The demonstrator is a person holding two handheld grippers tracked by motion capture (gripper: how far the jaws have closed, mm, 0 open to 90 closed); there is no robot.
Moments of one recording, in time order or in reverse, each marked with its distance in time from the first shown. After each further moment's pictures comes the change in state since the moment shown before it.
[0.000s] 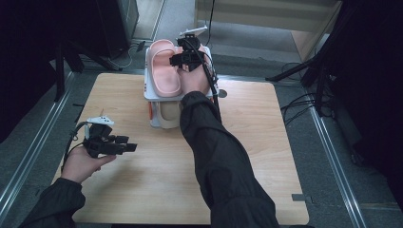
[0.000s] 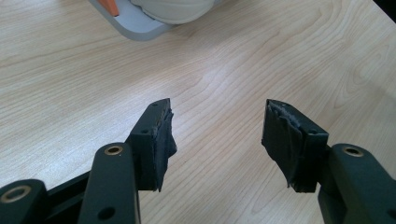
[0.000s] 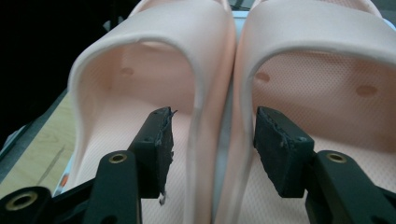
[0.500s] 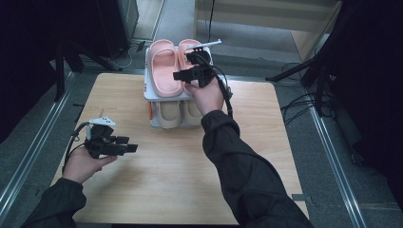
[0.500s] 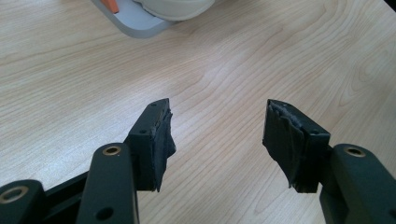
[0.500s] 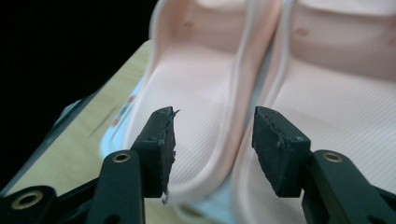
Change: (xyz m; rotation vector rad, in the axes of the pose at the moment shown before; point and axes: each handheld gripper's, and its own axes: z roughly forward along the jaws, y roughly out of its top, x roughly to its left) left arm -0.002 -0.001 0.004 0.007 0.012 0.000; right arm -0.010 -0.045 -0.049 -0.018 0.200 -0.090
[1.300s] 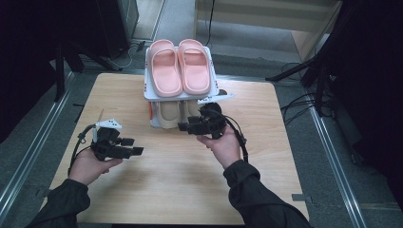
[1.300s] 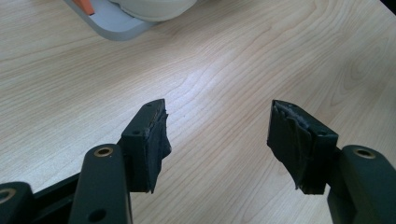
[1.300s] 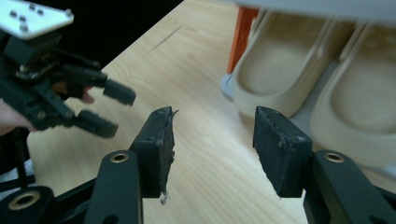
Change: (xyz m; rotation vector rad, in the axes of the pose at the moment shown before) left arm -0.014 0.000 0.010 -0.002 -0.017 0.029; right arm -0.002 -0.131 -0.026 0.052 0.253 -0.086
